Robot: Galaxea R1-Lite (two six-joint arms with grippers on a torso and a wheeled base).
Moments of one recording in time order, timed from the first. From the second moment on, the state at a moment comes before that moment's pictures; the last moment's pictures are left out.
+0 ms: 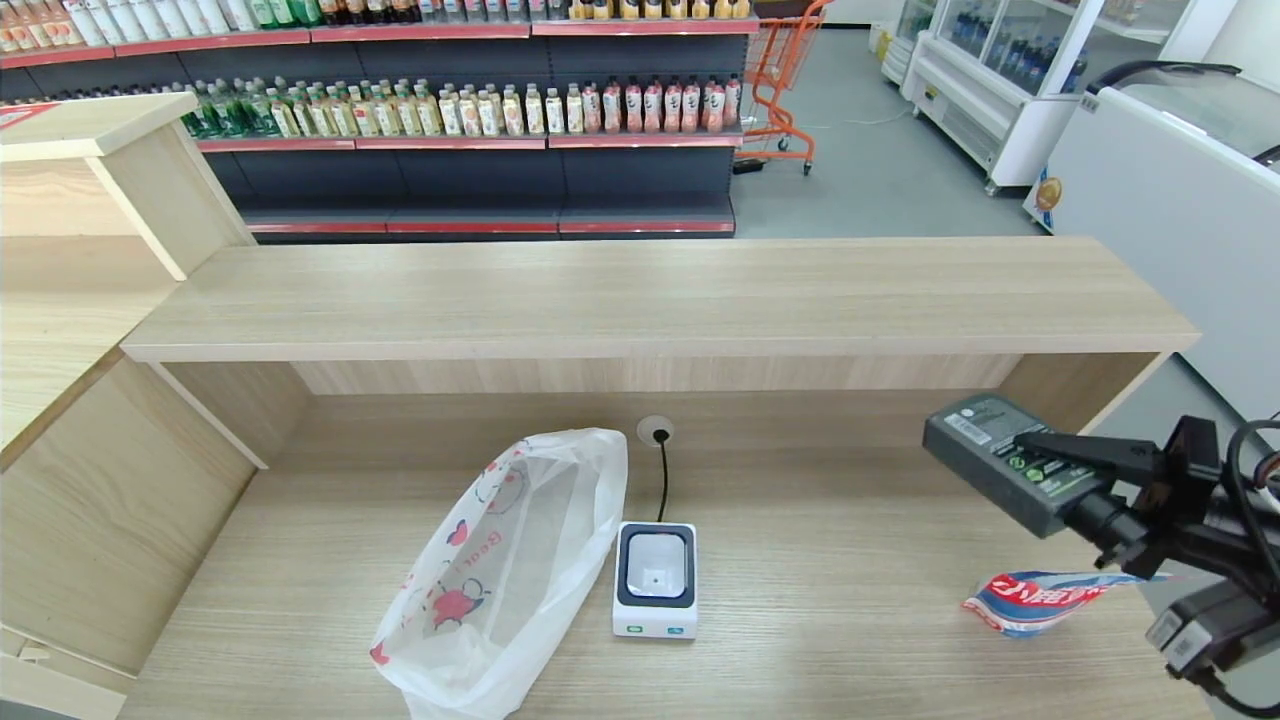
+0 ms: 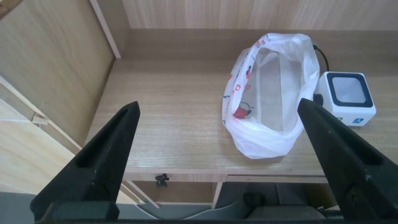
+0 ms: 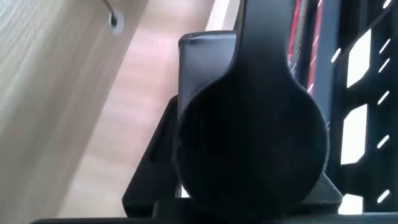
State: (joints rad) left arm 0.00 0.00 0.00 0.00 0.00 0.00; right arm -0.17 1.49 -0.38 -0.91 1.06 -2.09
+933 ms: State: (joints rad) left arm 0.00 0.00 0.00 0.00 0.00 0.00; right arm 0.29 1.58 -0.62 -0.27 1.16 -2.80
